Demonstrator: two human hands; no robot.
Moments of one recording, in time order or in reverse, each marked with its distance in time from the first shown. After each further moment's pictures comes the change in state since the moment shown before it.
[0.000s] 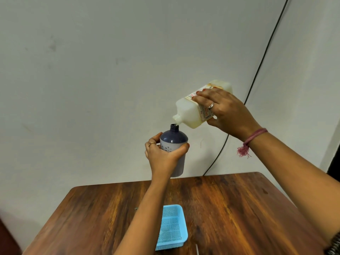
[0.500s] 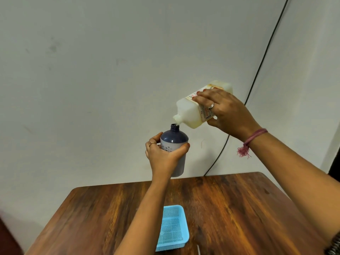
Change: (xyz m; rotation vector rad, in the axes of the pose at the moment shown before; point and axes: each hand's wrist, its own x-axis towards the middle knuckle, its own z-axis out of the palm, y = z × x) left_hand 0.002 0.002 -0.002 -0.002 -0.006 0.006; right_hand 0.001 0.000 0.002 0.002 0.014 0.010
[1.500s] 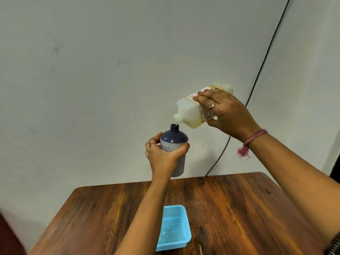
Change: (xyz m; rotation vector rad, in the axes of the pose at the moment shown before) left_hand 0.000 -0.002 -0.004 0.000 0.011 0.010; right_hand 0.002 -0.005 0.000 0.016 0.032 0.016
